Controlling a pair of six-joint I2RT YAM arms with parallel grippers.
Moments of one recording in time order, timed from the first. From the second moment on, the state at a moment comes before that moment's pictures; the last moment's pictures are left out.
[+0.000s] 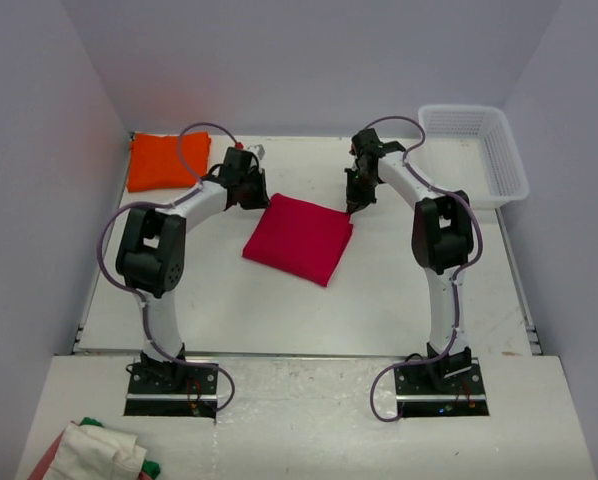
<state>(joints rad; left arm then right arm) -0.31 1.98 1.43 -0.27 0.18 -0.37 0.31 2.26 1.94 -0.93 -0.14 0.36</state>
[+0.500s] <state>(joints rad) -0.44 1.66 1.23 -0.33 -0.03 -0.56 0.31 2.24 1.88 -0.91 -0.12 0.36</state>
